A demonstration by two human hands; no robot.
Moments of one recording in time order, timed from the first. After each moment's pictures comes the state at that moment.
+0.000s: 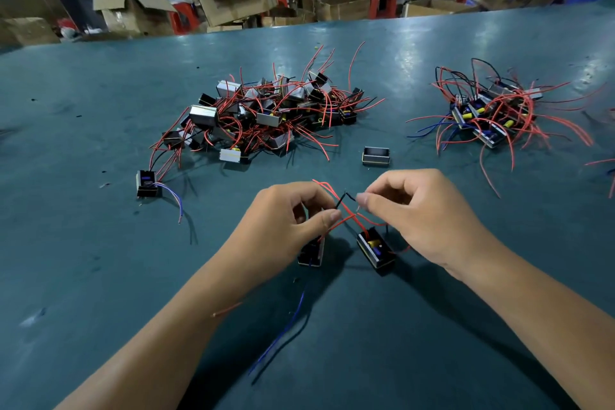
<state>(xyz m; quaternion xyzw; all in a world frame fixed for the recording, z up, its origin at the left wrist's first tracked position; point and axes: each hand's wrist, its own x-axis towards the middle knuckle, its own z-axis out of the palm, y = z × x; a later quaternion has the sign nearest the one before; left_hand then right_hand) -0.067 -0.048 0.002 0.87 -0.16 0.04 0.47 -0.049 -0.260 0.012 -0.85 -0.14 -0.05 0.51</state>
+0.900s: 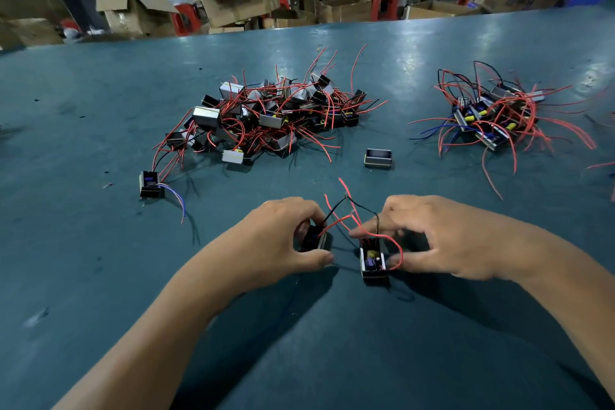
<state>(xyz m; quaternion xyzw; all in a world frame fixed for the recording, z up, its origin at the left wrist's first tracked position) -0.071 -0.035 0.014 0.95 -0.21 -0.03 0.23 -0.041 -0.297 0.026 -0.88 -0.38 0.16 0.22</state>
